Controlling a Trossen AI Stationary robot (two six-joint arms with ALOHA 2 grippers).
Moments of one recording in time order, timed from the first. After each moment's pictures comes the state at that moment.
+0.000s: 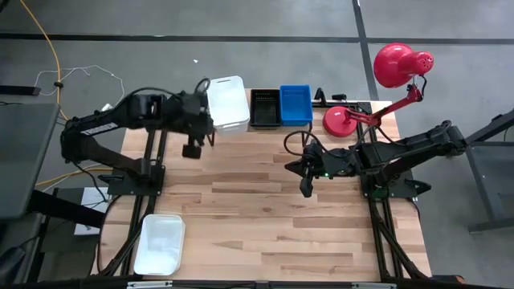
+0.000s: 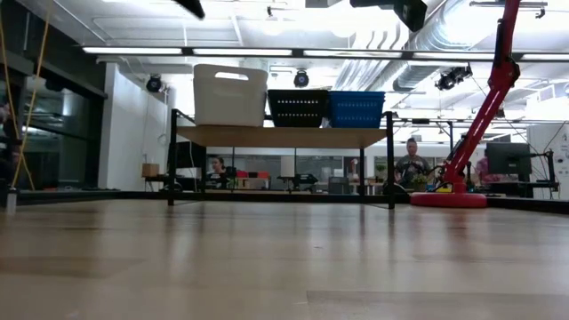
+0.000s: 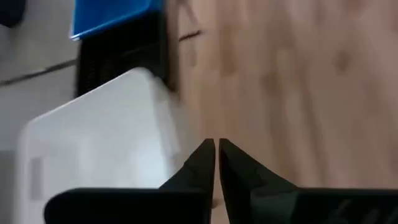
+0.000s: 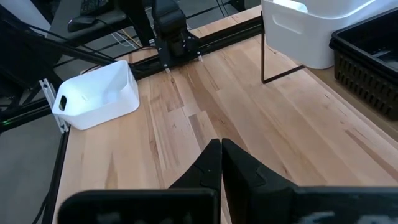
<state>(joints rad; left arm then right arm) 0.26 1.24 1.51 -1.14 -0.16 0.40 0.25 1.19 1.03 -0.32 0.36 0.45</state>
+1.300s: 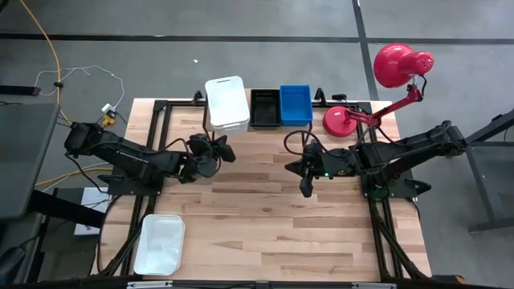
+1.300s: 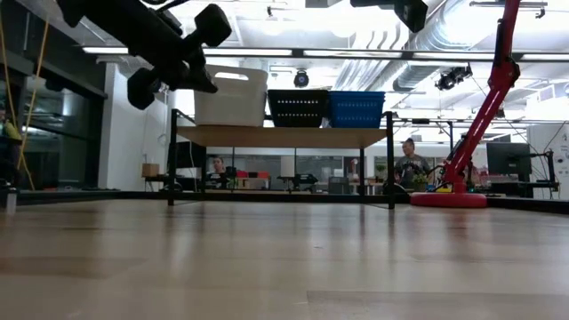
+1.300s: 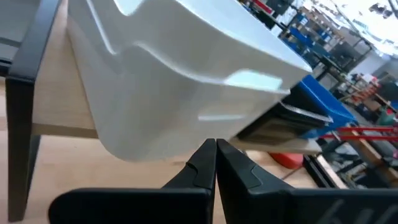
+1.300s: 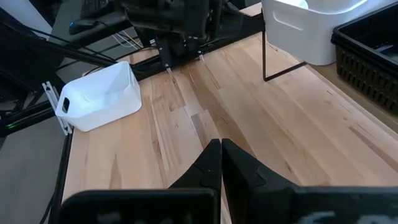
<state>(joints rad) -0.04 1.28 0.67 0.02 -1.10 -1.12 0.25 1.19 1.03 -0.33 0.36 0.47</state>
